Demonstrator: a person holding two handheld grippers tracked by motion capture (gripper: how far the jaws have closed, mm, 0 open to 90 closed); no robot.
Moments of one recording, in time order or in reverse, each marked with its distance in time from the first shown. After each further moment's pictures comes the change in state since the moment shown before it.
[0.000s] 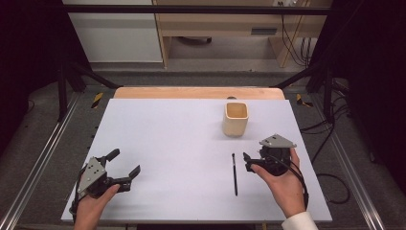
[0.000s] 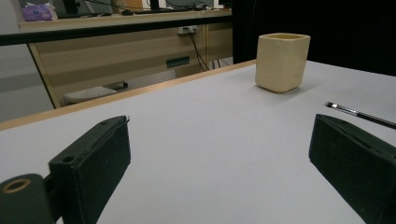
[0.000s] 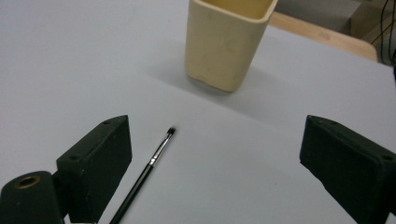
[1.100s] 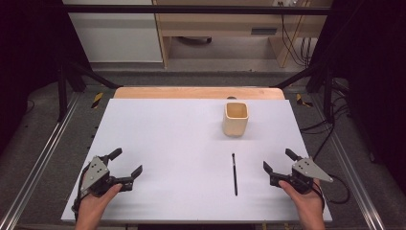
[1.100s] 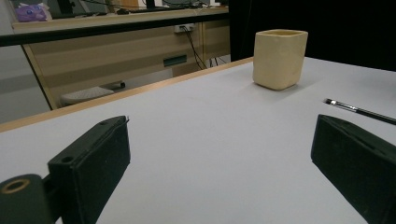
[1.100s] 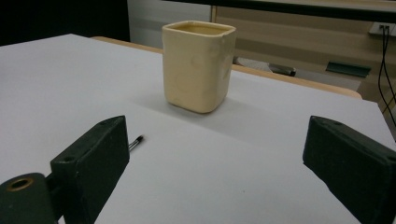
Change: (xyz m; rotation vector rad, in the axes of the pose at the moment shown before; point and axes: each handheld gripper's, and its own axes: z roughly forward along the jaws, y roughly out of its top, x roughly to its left) left arm -0.001 -0.001 0.005 0.013 -0.014 0.020; right arm -0.060 -0.099 0.006 -0.428 0.088 0.031
